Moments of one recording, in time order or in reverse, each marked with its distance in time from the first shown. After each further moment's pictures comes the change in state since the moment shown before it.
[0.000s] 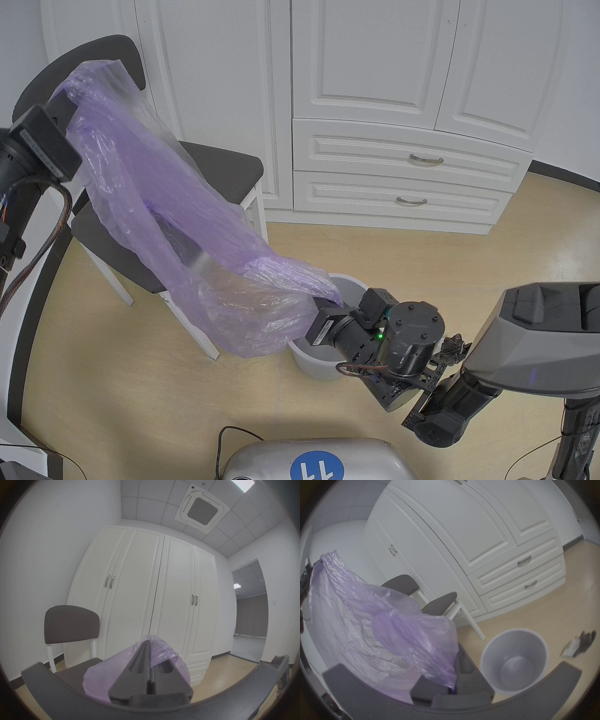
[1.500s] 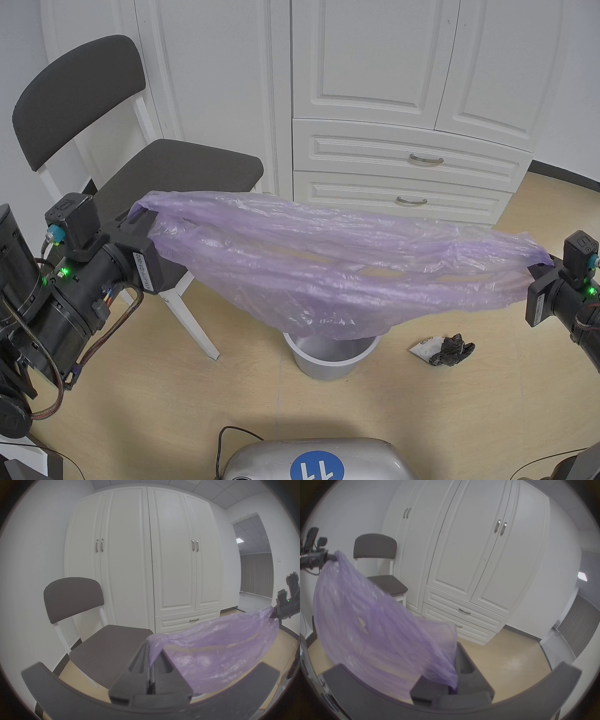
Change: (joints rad) left arm 0.088 0.145 0.132 0.174 0.030 -0.001; right arm -0.201 -1.039 0.241 0.976 -0.254 -0.737
